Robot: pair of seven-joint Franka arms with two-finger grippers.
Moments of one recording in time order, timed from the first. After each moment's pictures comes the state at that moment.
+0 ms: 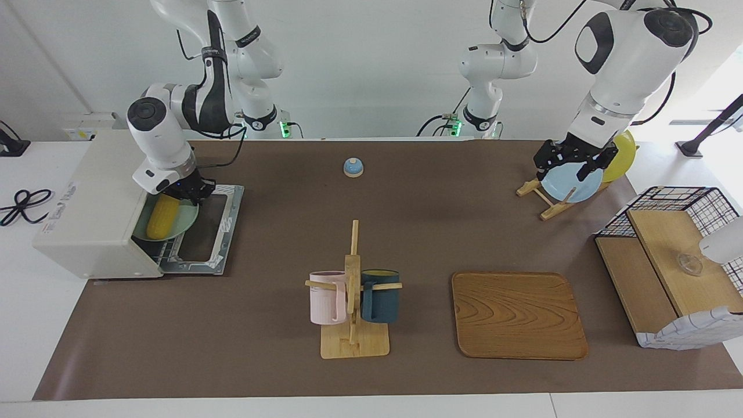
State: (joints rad) left arm -0.05 -0.04 -0.05 -1.76 -0.03 1.73 -0.01; right arm -0.12 -0.10 0.02 -2.33 -0.18 2.14 -0.18
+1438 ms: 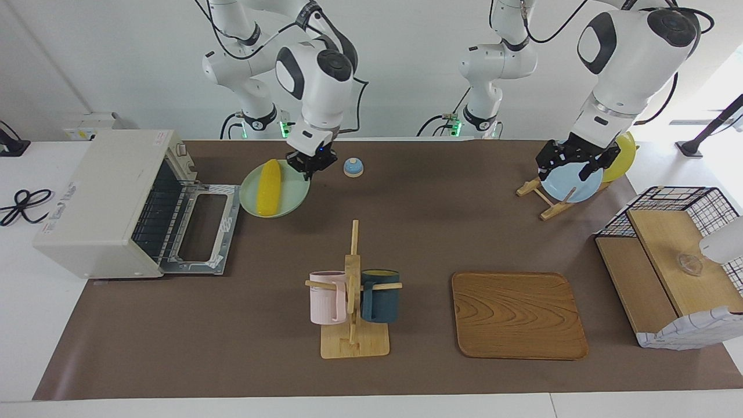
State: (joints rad) left arm -0.04 -0.04 -0.05 -1.76 -0.03 1.73 -0.01; right arm 0.58 0.01 0.03 -2.00 -0.22 1.84 0.41
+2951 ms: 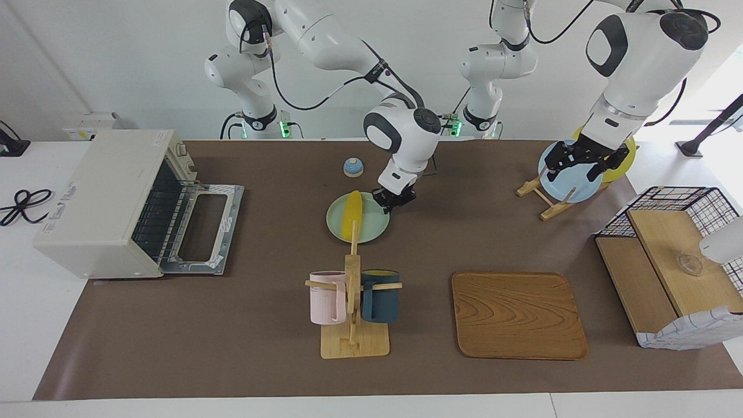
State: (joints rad) left arm -0.01 -0.04 -0.05 -1.77 -0.03 1.74 0.02; right arm 0.75 0.49 0.06 -1.68 -0.13 2.05 0.79
